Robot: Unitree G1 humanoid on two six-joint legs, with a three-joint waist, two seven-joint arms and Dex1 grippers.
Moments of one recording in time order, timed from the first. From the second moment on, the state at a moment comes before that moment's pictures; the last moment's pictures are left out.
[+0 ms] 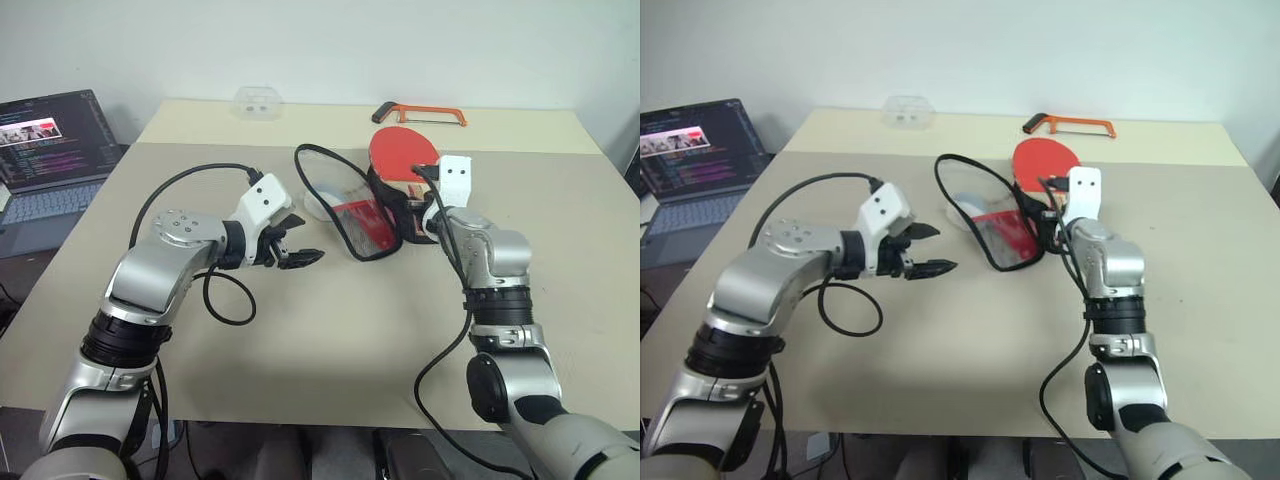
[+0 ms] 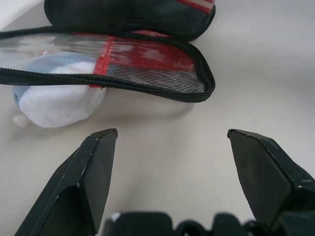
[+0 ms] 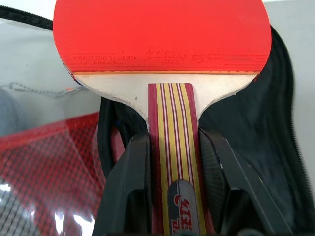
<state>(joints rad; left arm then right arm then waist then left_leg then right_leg) -0.68 0.71 -0.16 -0.20 -0.29 0.84 -0.89 -0.91 -0.10 -0.17 0.33 0.16 0.81 -0.02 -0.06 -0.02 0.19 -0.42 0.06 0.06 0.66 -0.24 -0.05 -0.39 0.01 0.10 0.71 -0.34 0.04</state>
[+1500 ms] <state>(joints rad) -0.61 0.75 -0.12 -0.29 -0.32 0.92 -0.82 -0.97 -0.19 -0.10 0.61 0.09 0.75 0.04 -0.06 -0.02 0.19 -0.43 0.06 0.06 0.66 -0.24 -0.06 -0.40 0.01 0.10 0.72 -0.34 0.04</state>
